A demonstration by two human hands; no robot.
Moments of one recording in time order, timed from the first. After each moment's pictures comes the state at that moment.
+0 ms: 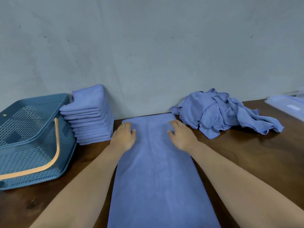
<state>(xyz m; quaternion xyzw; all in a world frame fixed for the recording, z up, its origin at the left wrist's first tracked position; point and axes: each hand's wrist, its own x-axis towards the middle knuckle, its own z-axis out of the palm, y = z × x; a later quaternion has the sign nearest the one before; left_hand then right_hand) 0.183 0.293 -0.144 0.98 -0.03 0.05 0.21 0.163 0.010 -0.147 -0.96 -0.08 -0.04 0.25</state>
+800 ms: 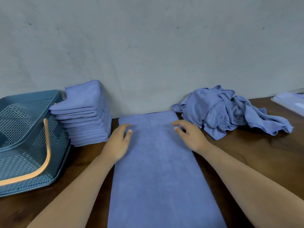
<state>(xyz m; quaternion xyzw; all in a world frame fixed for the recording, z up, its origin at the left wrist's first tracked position) 0.200 0.321 -0.168 0.93 -0.07 0.07 0.36 0.197 -0.015 -0.166 -0.89 -0.13 -0.10 0.42</state>
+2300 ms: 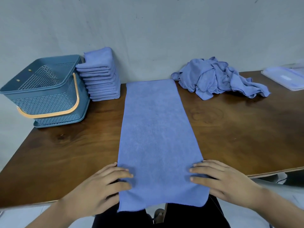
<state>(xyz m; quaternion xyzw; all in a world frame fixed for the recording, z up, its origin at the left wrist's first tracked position) -0.185 0.377 -0.161 0.87 -0.47 0.05 0.15 -0.177 -0.087 -0.177 -0.86 -0.49 -0.14 0.09</state>
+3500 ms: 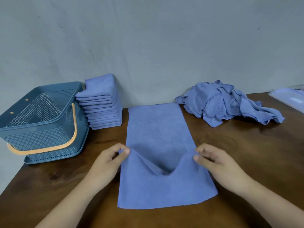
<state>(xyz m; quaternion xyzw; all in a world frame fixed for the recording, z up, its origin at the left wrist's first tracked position) -0.037 0.339 -0.098 0.85 -0.07 -0.01 0.53 -0.059 -0.024 -0.102 -0.80 -0.12 0.04 0.59</state>
